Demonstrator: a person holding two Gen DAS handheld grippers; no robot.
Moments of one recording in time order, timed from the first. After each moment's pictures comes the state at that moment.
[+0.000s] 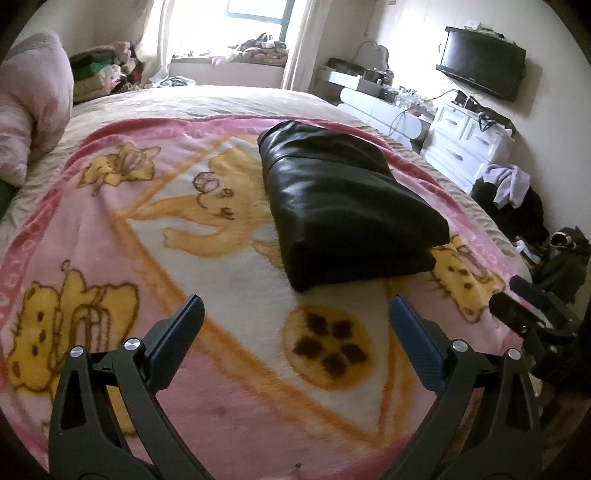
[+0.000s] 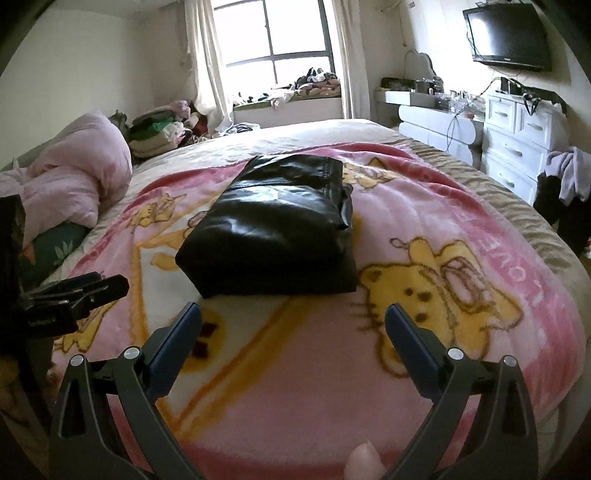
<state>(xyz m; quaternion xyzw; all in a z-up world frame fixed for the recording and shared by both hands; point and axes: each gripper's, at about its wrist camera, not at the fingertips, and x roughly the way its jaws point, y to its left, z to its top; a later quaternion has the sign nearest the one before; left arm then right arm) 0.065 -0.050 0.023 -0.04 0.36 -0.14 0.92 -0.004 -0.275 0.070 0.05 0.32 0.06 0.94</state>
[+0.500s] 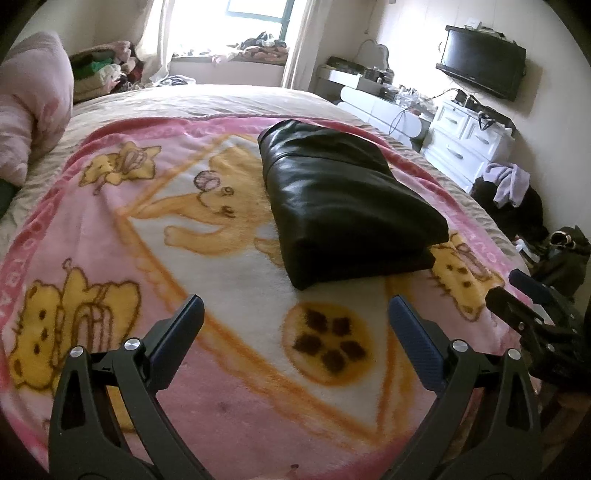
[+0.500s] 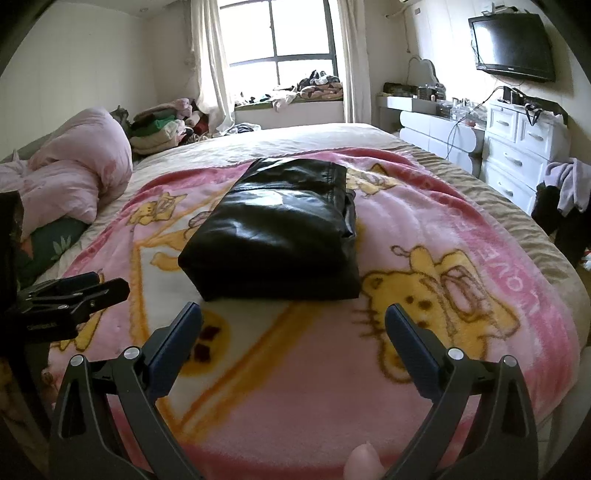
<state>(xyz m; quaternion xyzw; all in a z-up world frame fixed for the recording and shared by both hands) 0.062 -0.047 0.023 -0.04 0.37 -0.14 0.92 -0.004 -0.267 0.075 0.04 0.32 0.06 0.95</state>
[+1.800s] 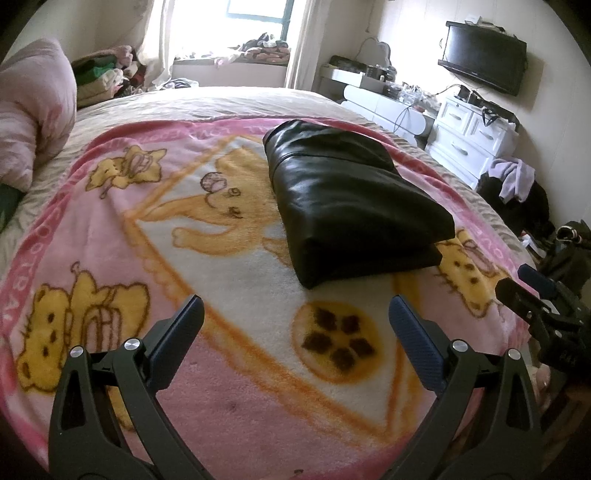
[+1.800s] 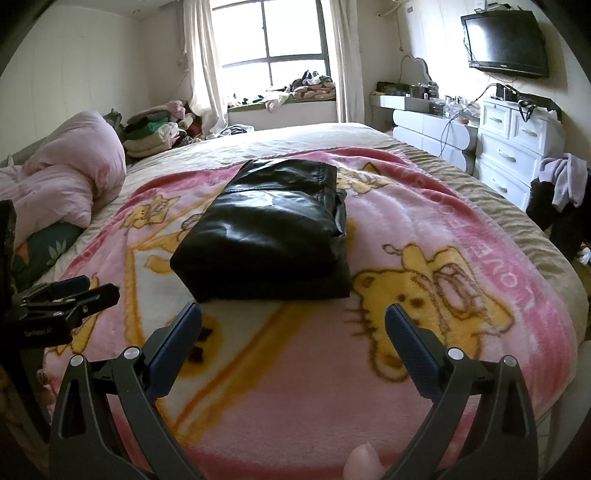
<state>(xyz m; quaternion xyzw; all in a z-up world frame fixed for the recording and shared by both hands) 0.063 -0.044 0.025 -0.03 0.37 -0.13 0.92 -0.005 -0.272 0.074 0.04 0.32 0.05 0.95</state>
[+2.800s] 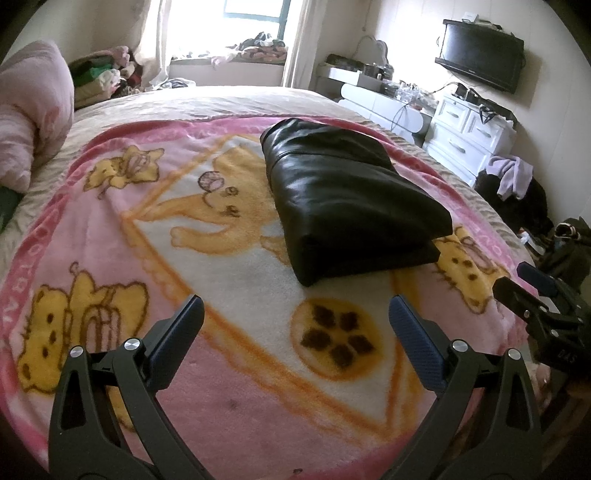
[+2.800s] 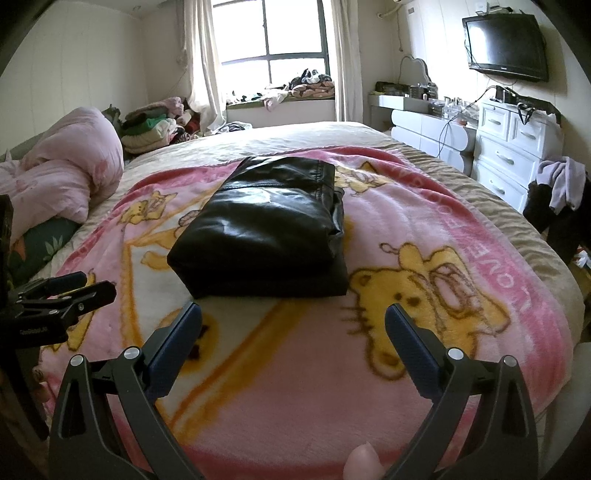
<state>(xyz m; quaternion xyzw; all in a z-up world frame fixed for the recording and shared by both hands) 0.062 -0.045 0.025 -0.03 0.37 -0.14 0.92 -0.007 -0.275 0.074 0.04 0.32 0.04 0.95</state>
